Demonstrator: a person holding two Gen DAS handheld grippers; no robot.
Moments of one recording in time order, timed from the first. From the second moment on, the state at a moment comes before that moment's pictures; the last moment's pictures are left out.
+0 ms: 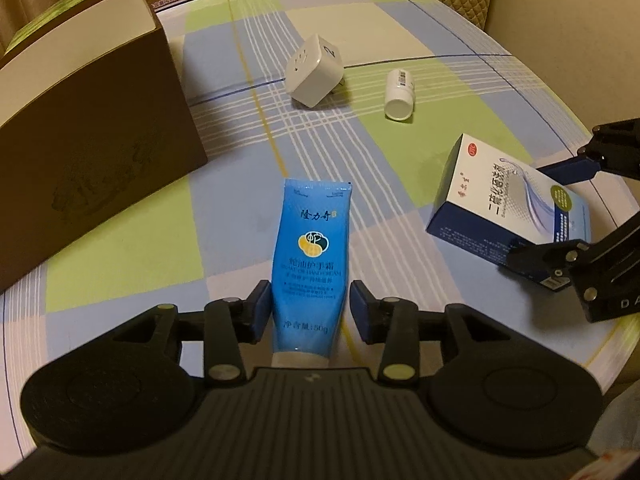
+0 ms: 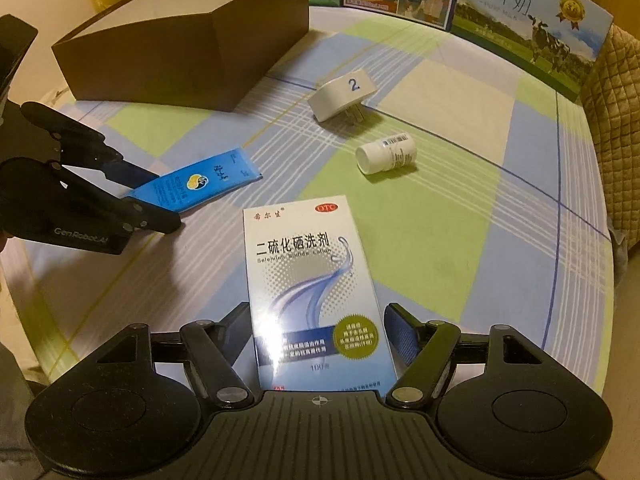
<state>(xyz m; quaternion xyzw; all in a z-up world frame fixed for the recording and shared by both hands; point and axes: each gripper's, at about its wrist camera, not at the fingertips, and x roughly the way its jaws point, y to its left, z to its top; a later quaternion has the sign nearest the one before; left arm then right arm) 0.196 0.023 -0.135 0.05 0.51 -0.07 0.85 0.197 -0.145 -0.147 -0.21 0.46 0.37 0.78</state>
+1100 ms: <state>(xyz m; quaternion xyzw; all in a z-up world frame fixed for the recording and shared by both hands) 0.181 0.030 -0.120 0.03 0.50 -0.04 0.86 0.201 -0.137 -0.138 -0.19 0.44 0.37 0.80</state>
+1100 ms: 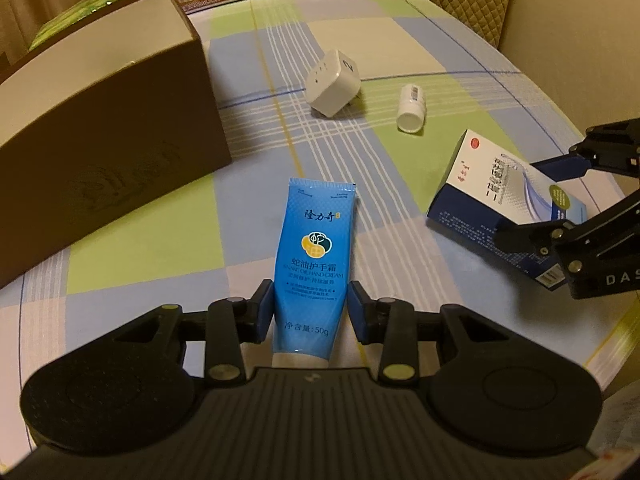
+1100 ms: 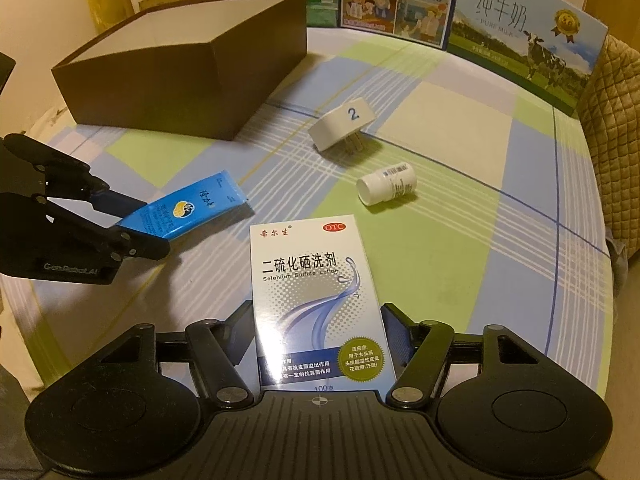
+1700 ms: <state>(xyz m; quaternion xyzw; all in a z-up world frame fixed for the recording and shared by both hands) 0.164 0.048 -0.085 0.01 0.47 -0.02 0.88 0.200 -0.122 -0.122 -0.19 0.42 0.39 0.80</state>
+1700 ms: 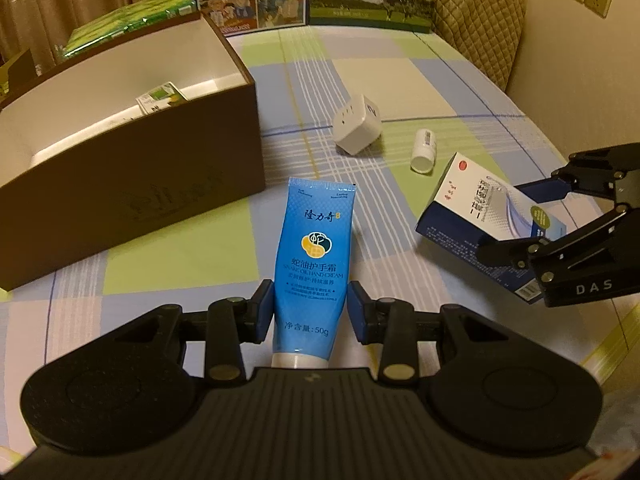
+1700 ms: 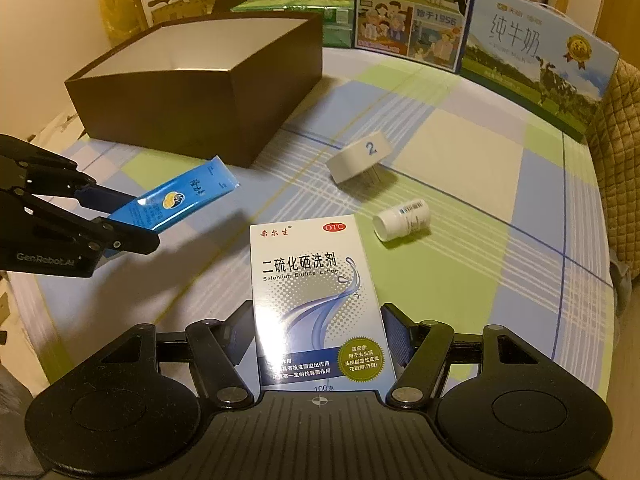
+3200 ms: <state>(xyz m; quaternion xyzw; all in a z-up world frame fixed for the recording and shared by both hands) 0.185 0.241 0.020 -0.01 0.36 0.10 0.93 0.228 0.087 -0.028 -0.11 0.34 0.48 0.80</state>
